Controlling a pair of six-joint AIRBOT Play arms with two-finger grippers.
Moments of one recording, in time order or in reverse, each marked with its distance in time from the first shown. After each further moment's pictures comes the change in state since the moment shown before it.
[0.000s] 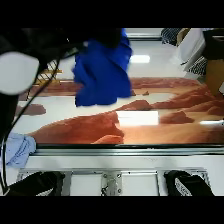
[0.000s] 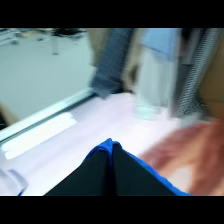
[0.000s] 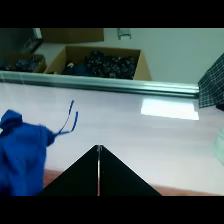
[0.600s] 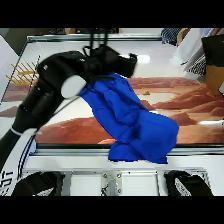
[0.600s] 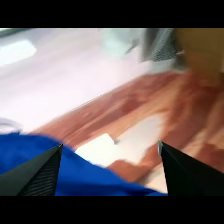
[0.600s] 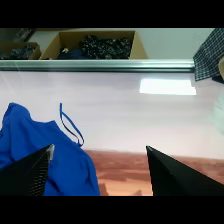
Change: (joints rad) left arm 0.130 -0.087 -0.184 -0.044 -0.027 -0.252; right arm 0.000 0.035 0.003 -0.050 0.153 0.088
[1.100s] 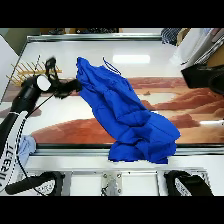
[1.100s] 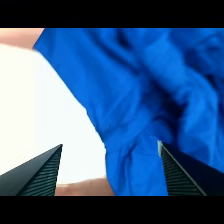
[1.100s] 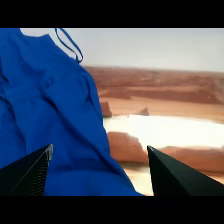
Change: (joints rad) left arm 0.577 -0.058 -0.502 -0.380 -0.070 -0.020; right arm 0.000 -0.017 -0.099 0.013 0.227 0.003
